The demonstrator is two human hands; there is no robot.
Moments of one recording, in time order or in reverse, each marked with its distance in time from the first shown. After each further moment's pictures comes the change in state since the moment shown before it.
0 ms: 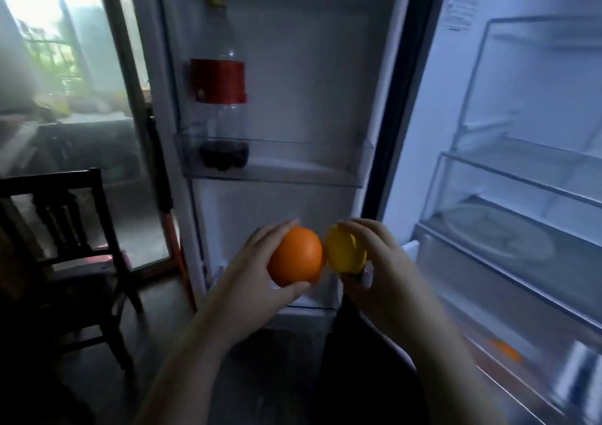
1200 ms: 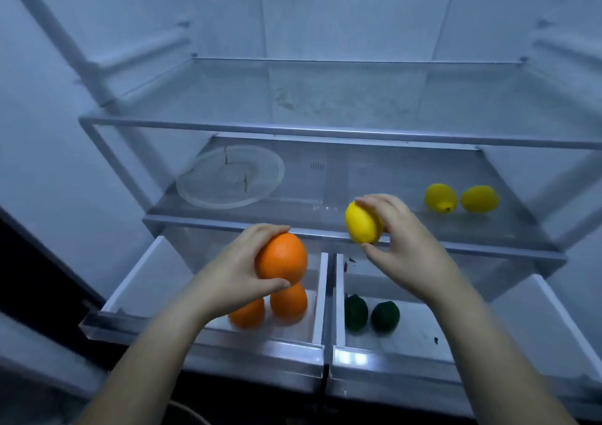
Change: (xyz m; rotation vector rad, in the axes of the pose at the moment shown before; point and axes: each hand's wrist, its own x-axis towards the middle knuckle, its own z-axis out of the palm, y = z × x) left_hand 0.153 0.137 0.352 -0.142 -0.843 0.452; right_hand -0.188 0.257 -0.204 -0.306 0.273 0.768
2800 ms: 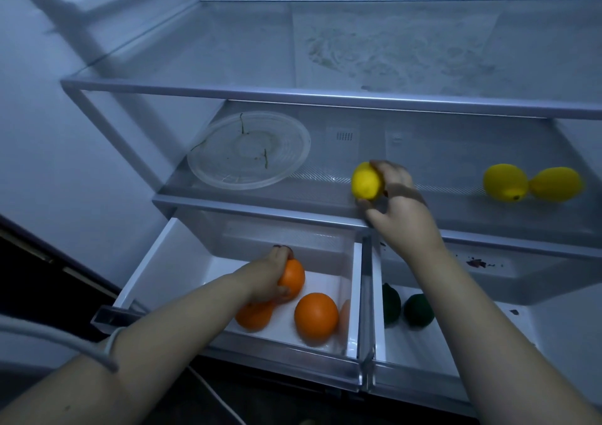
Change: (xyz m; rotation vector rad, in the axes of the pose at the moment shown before) left_hand 0.046 -0.117 0.073 0.238 -0.555 -0.394; right_hand 0.075 0.029 0.082 0.031 0.088 0.163
